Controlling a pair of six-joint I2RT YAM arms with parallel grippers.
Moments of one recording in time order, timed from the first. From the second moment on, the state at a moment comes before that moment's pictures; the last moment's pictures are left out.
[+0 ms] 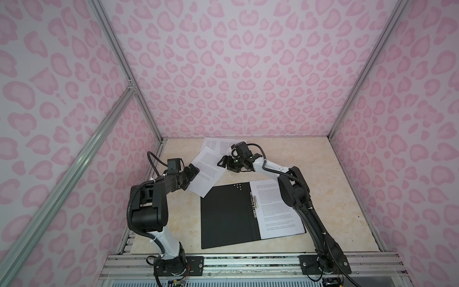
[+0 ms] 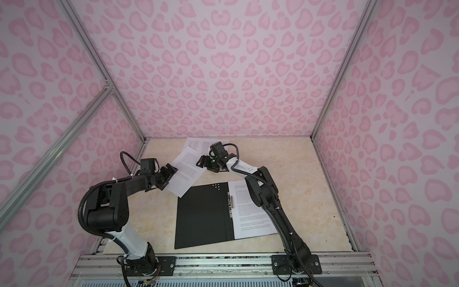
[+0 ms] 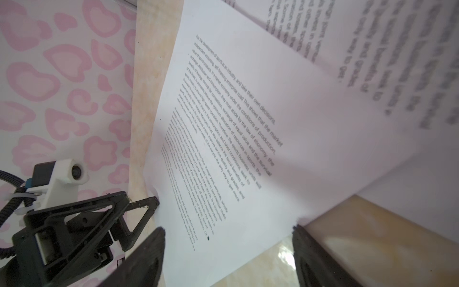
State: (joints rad) left arm 0.10 1.77 0.91 -0.06 0.31 -0.79; right arm 0.63 2.57 2.12 -0.30 -0.48 0.81
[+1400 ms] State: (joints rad) left arm 0.09 1.35 0.67 -0.28 0.38 -0.82; right arm 0.52 2.61 2.33 -0.65 -0.43 0.53
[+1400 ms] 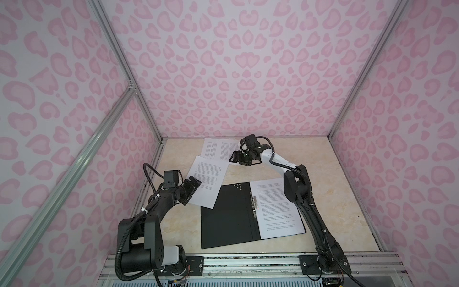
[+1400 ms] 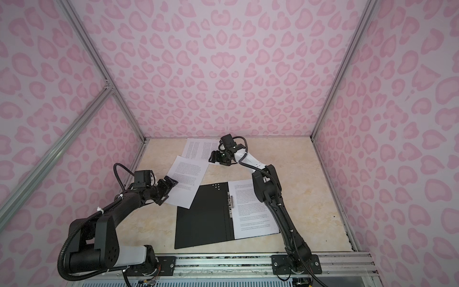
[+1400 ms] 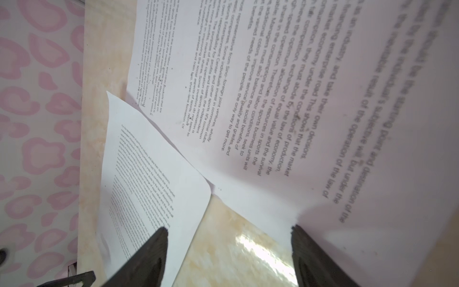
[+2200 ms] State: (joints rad) left arm 0.14 1.61 0.79 -0.17 0.25 -0.82; right arm 0.59 2.71 2.48 -0.70 -0.43 0.45
